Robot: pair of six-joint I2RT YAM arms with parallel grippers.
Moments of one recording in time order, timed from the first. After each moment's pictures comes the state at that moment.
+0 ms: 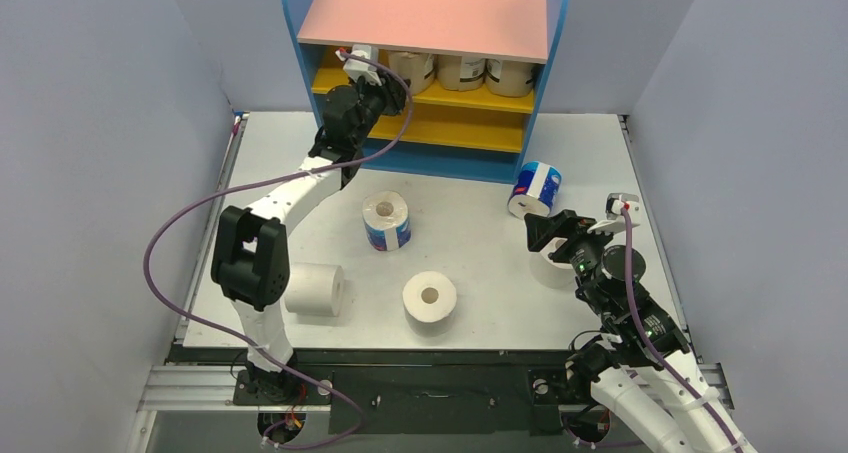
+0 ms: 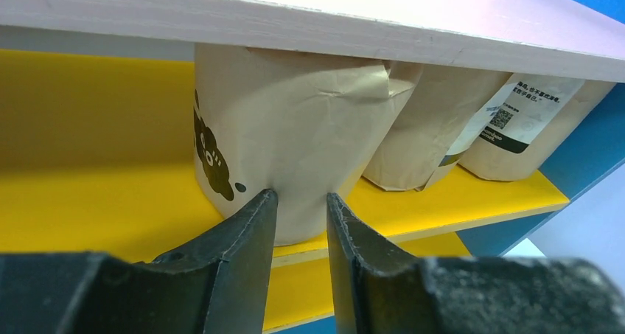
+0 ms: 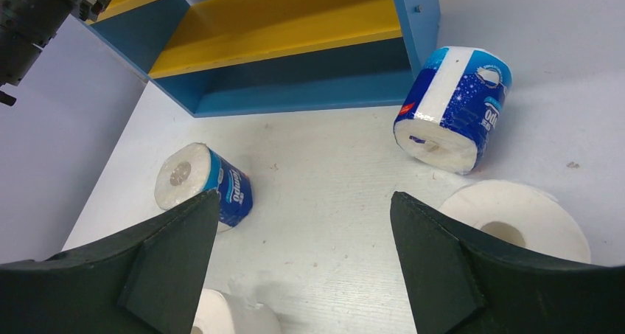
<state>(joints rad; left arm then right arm) -0.40 1.86 1.51 0.50 0.04 -0.31 0.50 0.48 0.67 -0.32 0.27 0.49</state>
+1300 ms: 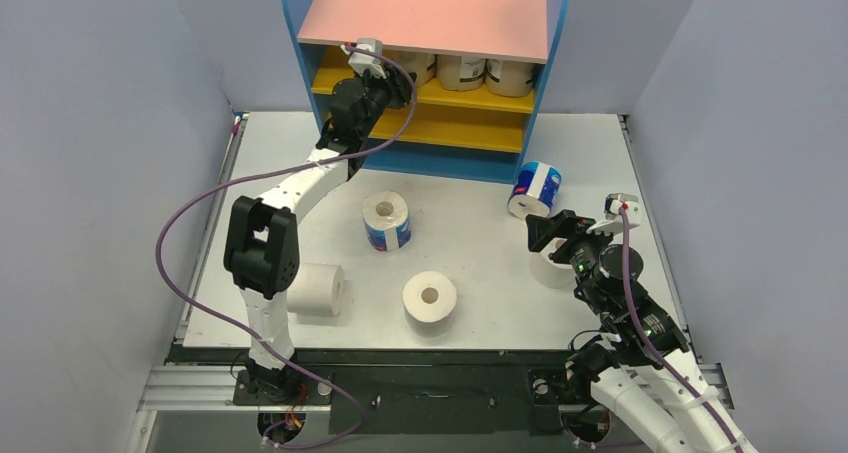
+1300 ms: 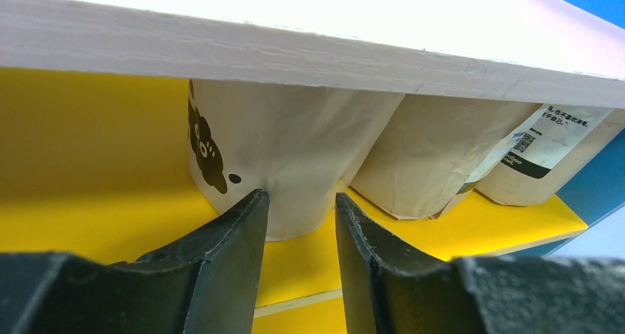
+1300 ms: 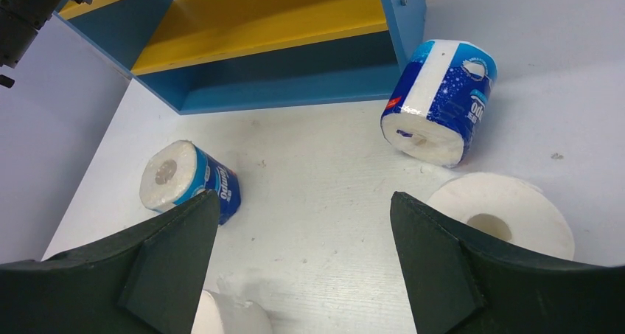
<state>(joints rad) -0.40 1.97 1.64 0.49 0.04 -0.33 0.50 0.49 0.67 -0.34 0.29 0.48</state>
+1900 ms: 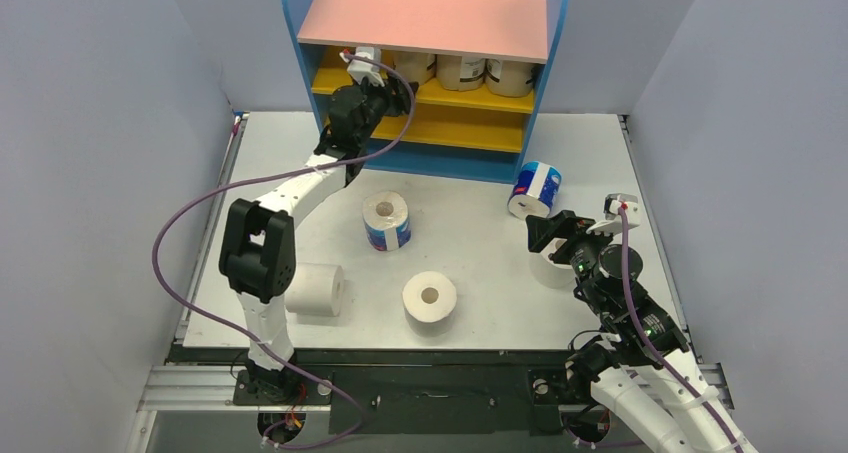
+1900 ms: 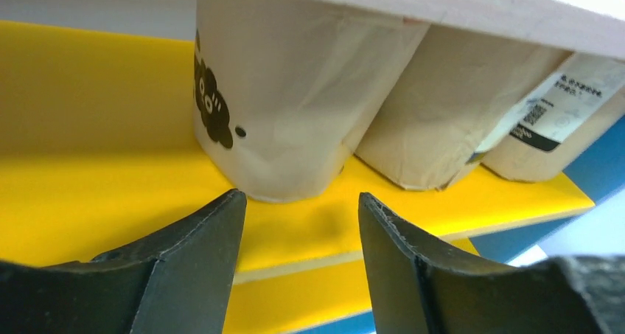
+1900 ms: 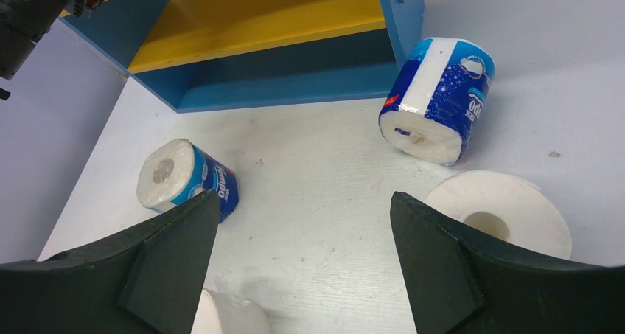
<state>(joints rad) -0.40 1.95 1.59 0.50 0.04 -0.33 0.50 0.49 0.67 -0.35 0.29 0.48</state>
